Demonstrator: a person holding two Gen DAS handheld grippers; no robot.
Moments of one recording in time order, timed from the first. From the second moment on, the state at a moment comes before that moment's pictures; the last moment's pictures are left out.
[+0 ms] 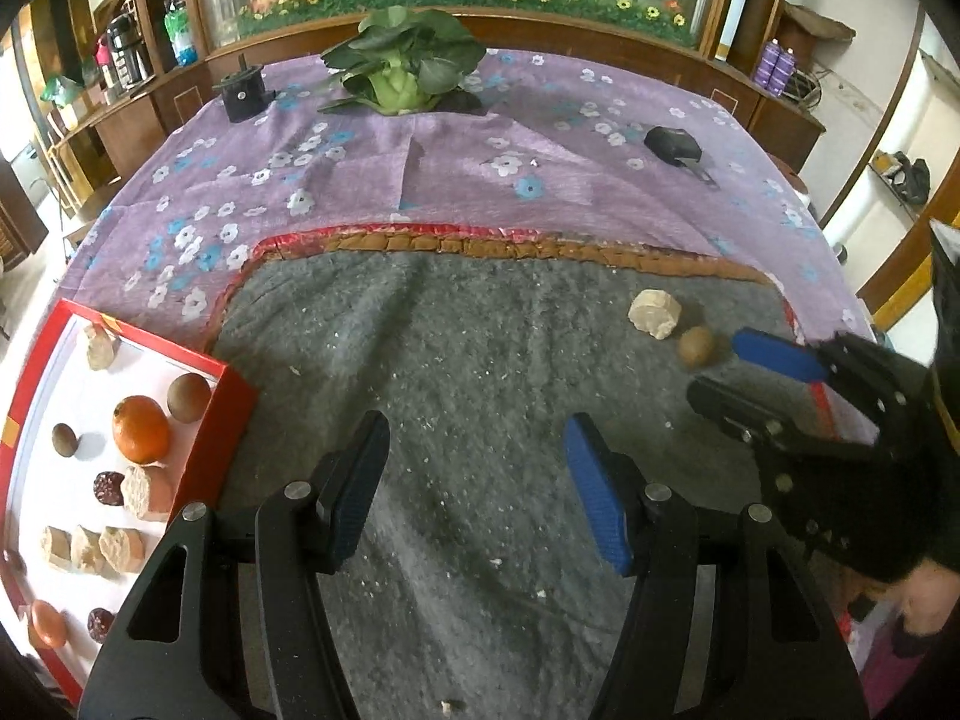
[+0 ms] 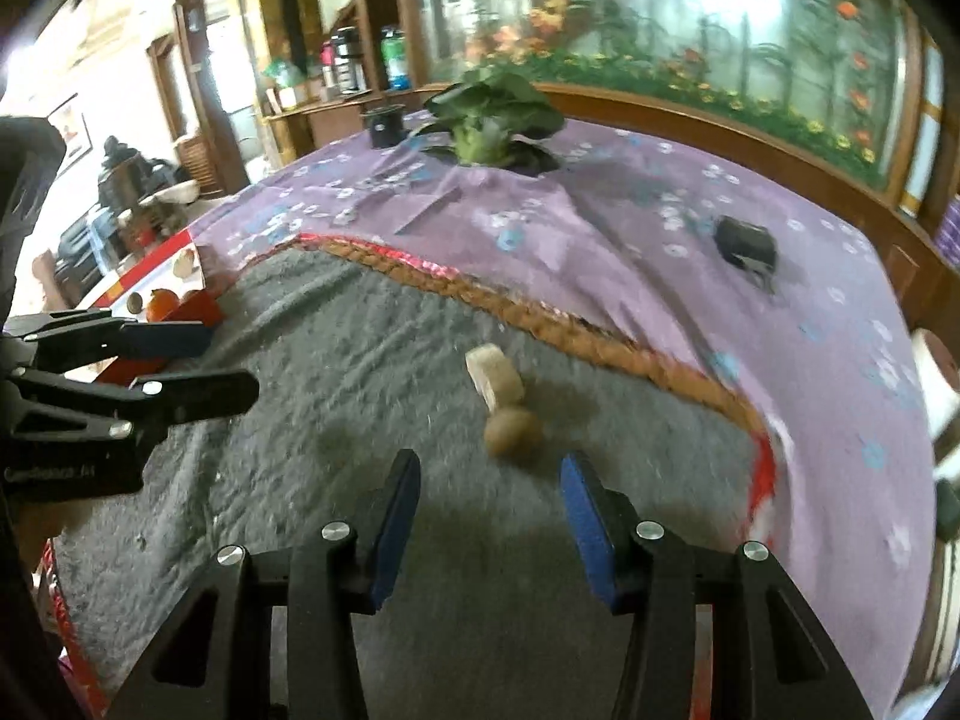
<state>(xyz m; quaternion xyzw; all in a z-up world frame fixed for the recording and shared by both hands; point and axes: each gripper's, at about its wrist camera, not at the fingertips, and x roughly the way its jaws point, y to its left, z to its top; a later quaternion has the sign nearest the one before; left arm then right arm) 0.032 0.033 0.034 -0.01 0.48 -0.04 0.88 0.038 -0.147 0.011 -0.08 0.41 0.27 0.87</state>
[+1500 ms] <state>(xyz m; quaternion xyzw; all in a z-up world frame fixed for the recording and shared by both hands) 0.059 -0.030 0.017 0.07 0.47 -0.14 0.87 0.014 -0.188 0.014 -0.04 0.44 0.24 0.87</state>
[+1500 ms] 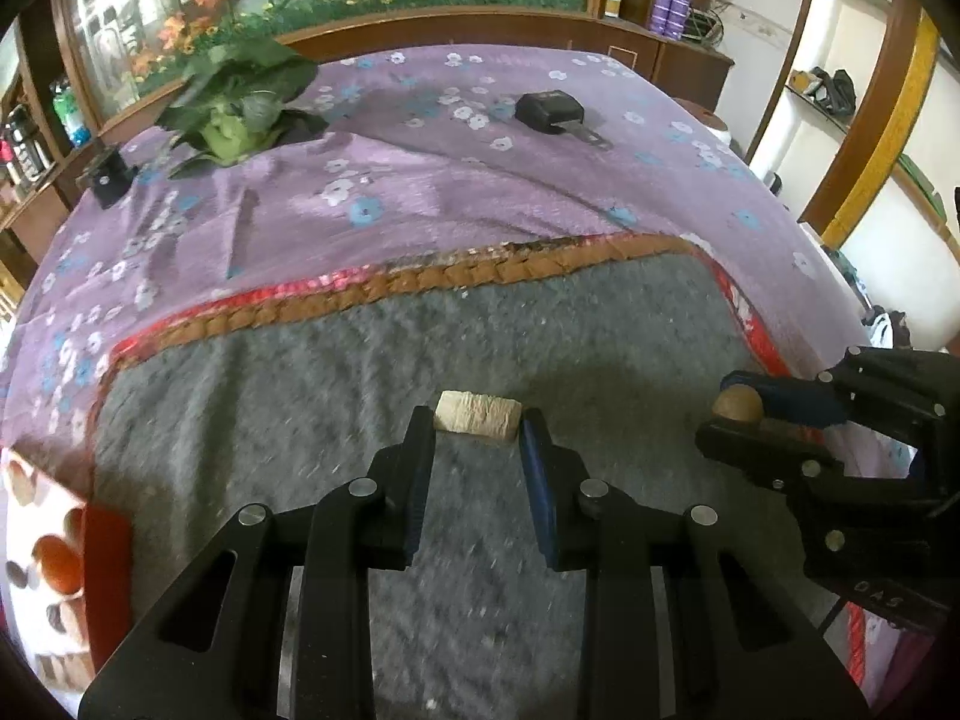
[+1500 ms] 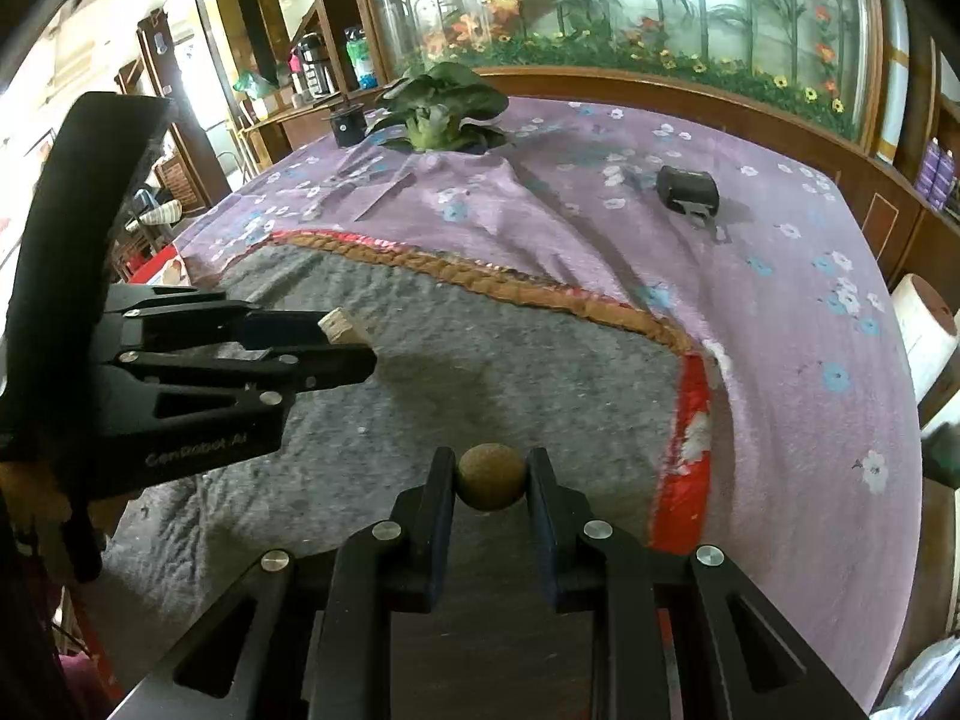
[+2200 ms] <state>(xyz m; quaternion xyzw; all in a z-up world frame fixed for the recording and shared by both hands) 0.001 0.034 0.040 0.03 0.45 -0.08 0.89 -0.034 -0.123 0.018 -0.05 0.44 0.27 0.86</state>
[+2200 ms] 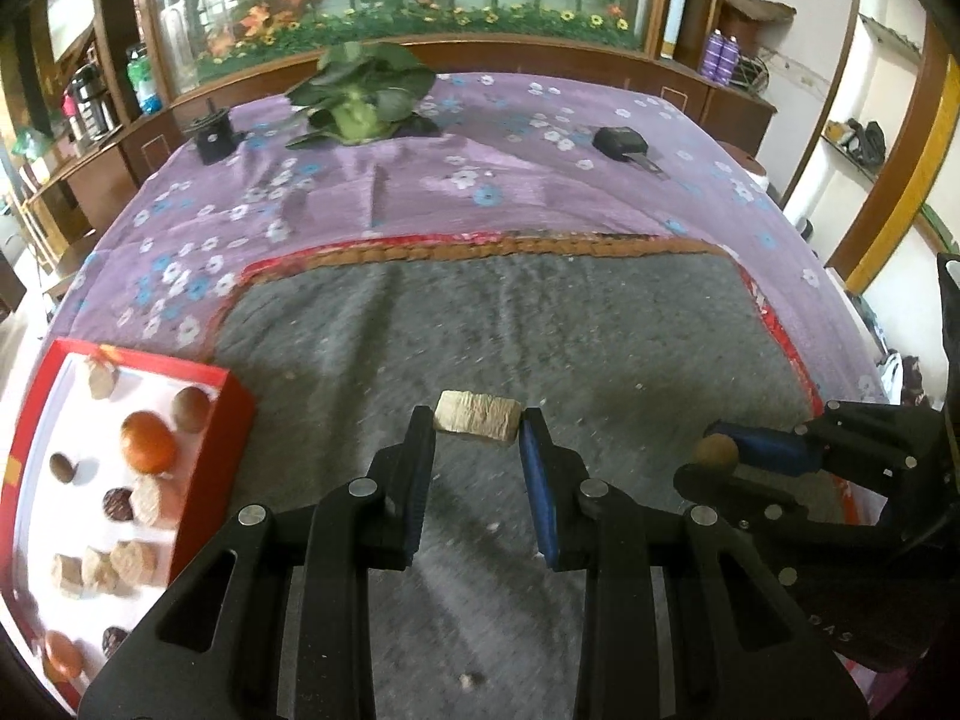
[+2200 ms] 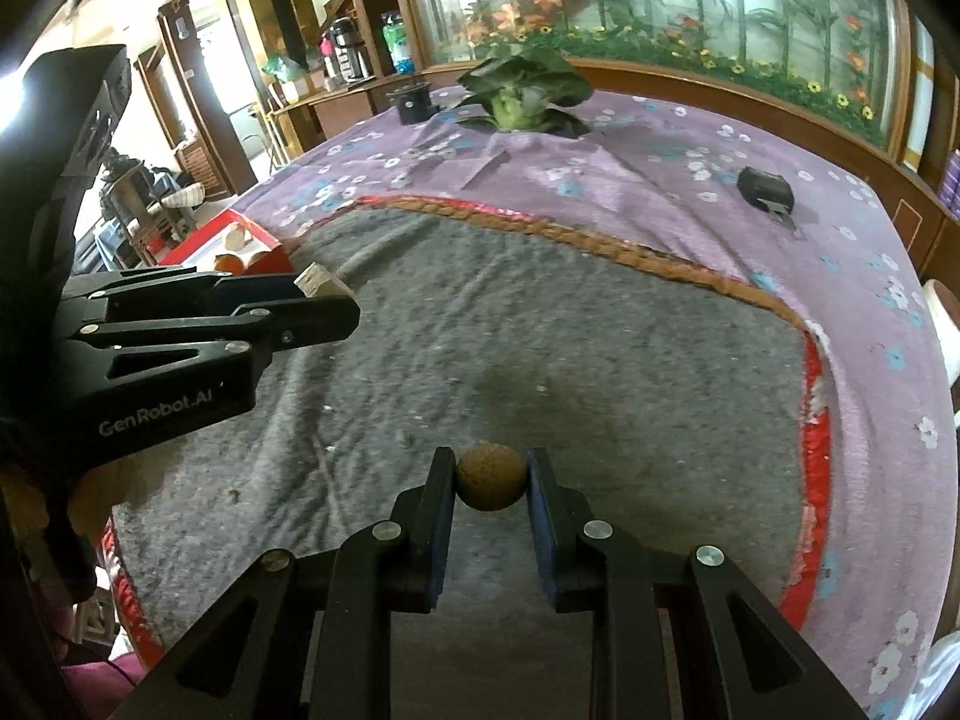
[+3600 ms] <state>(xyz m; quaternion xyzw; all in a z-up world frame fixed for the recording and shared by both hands) -0.039 0.276 0.043 -0.08 0.44 0.15 0.88 -0.054 0.132 0.039 -0.16 0.42 0.47 0.76</state>
